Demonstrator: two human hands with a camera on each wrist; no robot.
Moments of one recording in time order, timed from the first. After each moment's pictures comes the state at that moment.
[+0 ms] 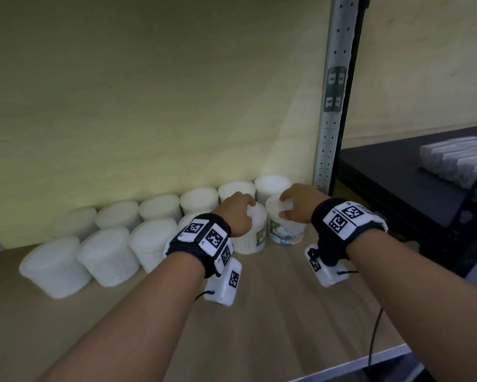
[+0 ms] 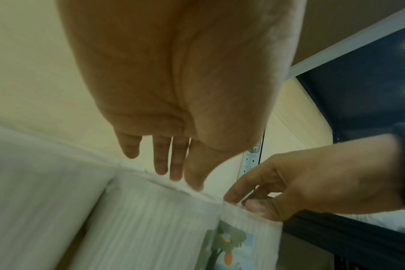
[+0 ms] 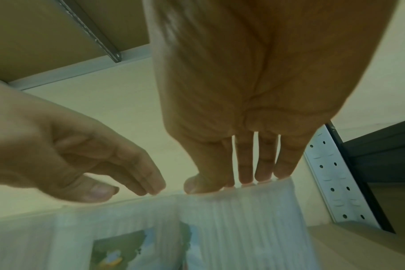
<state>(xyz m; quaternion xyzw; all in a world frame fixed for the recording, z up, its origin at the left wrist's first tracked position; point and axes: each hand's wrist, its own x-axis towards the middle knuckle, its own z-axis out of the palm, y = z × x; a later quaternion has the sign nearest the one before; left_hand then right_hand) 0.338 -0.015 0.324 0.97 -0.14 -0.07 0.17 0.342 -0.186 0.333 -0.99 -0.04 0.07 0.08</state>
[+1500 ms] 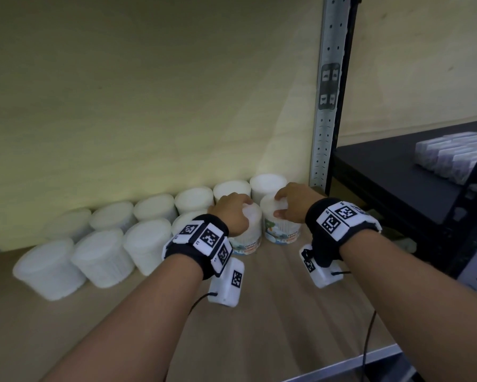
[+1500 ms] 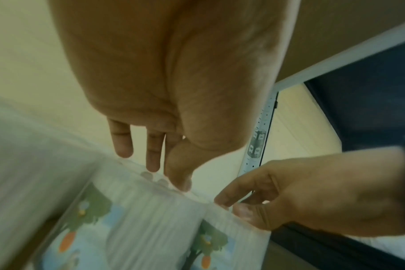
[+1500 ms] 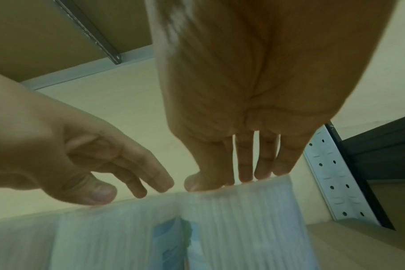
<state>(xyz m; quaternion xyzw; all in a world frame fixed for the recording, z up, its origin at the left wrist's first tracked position) 0.348 -0.020 0.314 0.98 -0.10 -0.05 0.18 0.341 -0.188 0.331 -0.99 -0.05 0.06 0.08</state>
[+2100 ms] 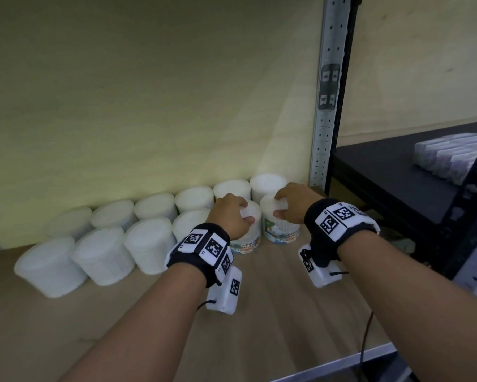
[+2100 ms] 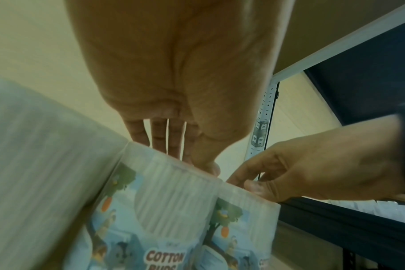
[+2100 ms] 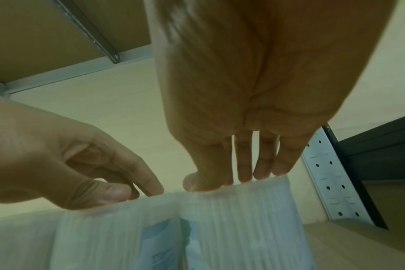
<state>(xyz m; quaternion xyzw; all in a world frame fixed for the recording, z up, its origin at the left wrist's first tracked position) 0.341 -0.020 0.300 0.97 -0.08 0.01 0.25 0.339 -0.188 0.329 -0.99 -0.04 0.06 0.09</state>
